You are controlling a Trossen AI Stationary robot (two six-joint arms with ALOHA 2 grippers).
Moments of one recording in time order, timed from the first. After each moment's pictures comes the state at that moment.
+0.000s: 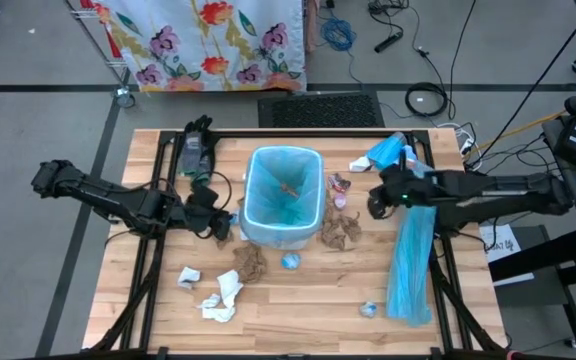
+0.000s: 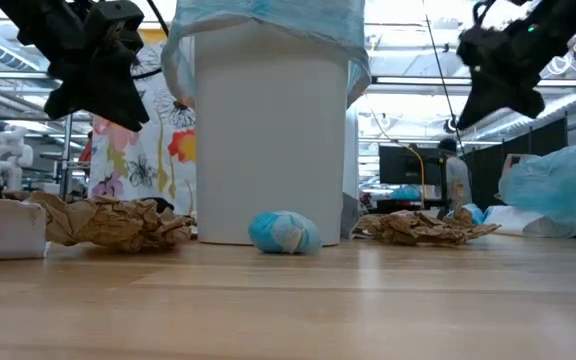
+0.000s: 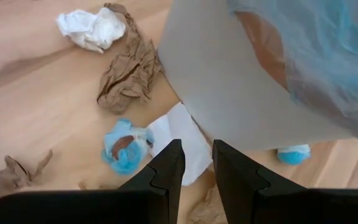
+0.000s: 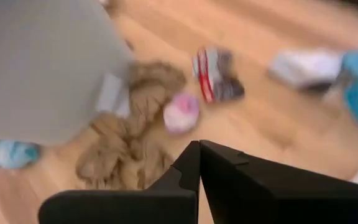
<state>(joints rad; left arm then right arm) -0.24 0.92 0.63 -0.58 -0.43 -1.04 -0.06 0.85 0.70 -0.77 0.31 0.78</state>
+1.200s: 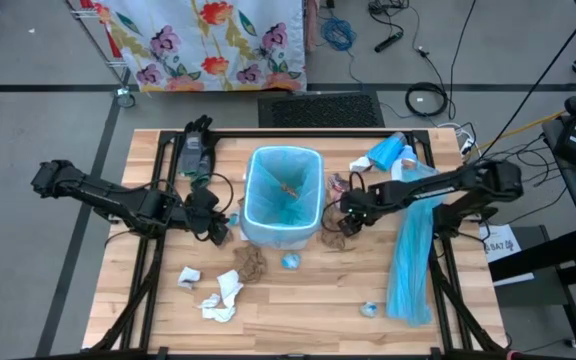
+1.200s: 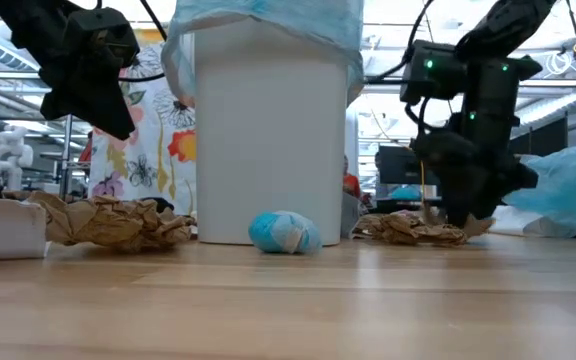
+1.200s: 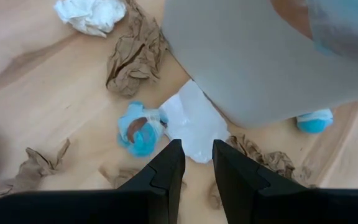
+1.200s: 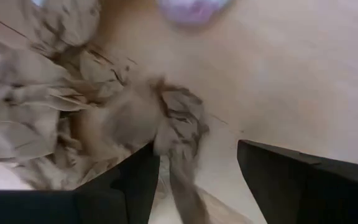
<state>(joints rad) -0.24 0.92 0.63 -0.65 -0.37 -0.96 -0.08 1.48 0.71 -0.58 0.00 0.95</state>
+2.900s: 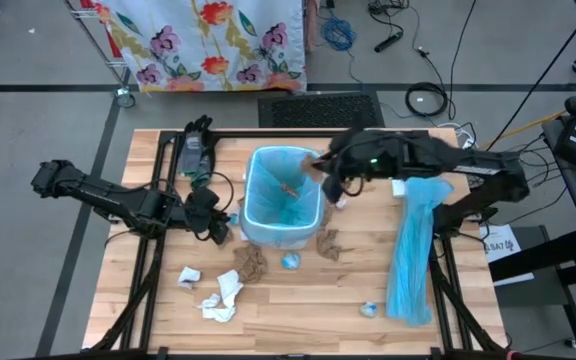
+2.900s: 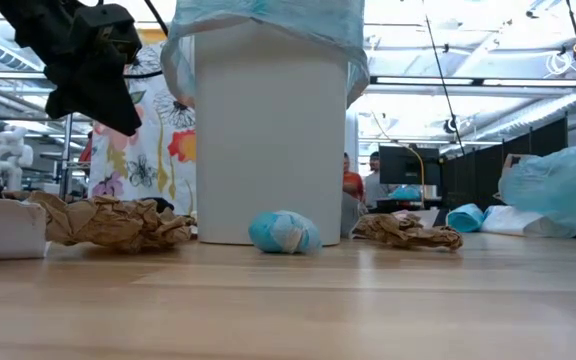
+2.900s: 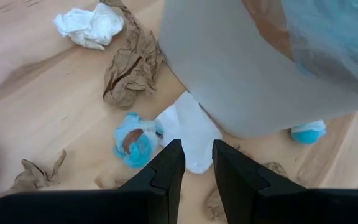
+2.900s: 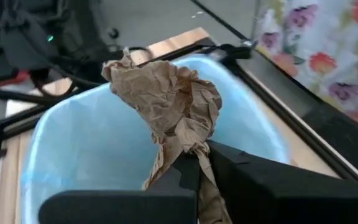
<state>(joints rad) -0.24 0.92 0.63 -0.63 -0.40 -0.95 -0.02 1.43 1.63 -0.76 0.28 0.34</state>
